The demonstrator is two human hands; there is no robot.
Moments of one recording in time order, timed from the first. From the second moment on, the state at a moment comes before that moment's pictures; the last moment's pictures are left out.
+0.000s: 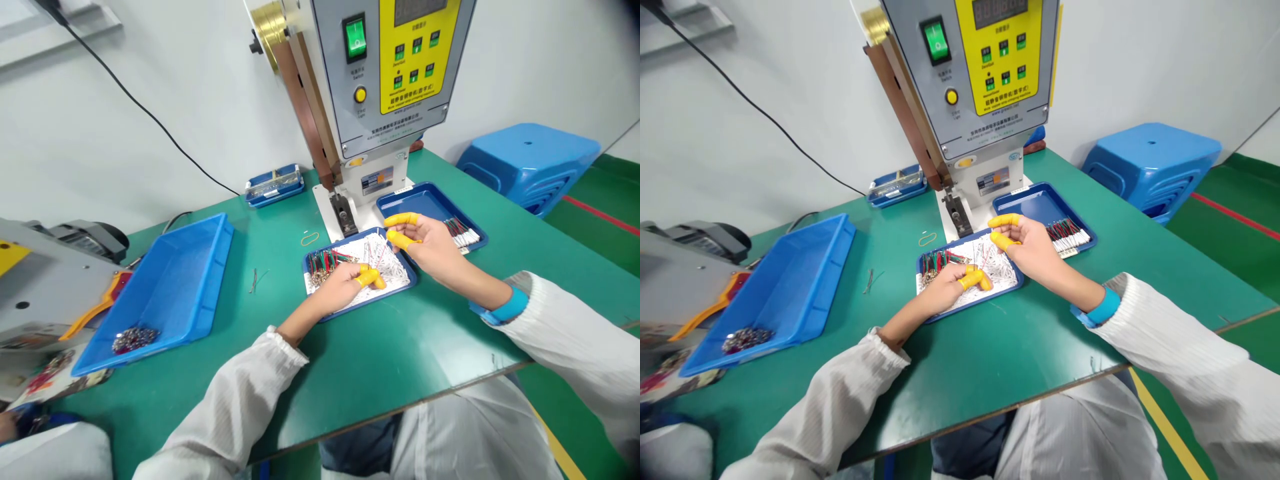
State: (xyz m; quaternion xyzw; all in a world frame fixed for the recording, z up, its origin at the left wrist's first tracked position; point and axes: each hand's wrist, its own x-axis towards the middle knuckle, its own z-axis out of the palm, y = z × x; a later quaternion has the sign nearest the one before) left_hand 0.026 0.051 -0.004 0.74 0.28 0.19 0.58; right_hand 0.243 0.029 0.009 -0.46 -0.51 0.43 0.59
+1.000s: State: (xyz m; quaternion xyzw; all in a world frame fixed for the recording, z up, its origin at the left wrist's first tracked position) left_hand 0.025 0.055 -0.014 0.73 0.27 0.19 0.59; right_hand 0.240 0.028 0.006 -0.46 -0.50 0.46 0.57
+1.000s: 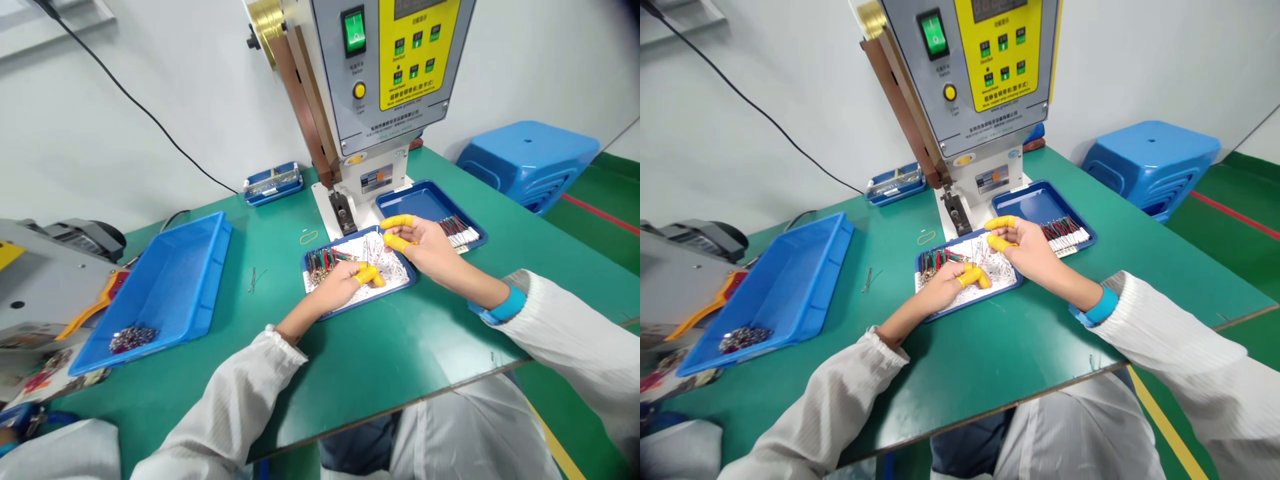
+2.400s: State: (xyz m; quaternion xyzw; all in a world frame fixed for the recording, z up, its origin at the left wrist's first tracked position) left_hand 0.027 0.054 -0.008 0.73 0.28 0.20 0.59; right_hand 0.232 0.028 -0.011 -0.42 -0.52 0.50 0.55
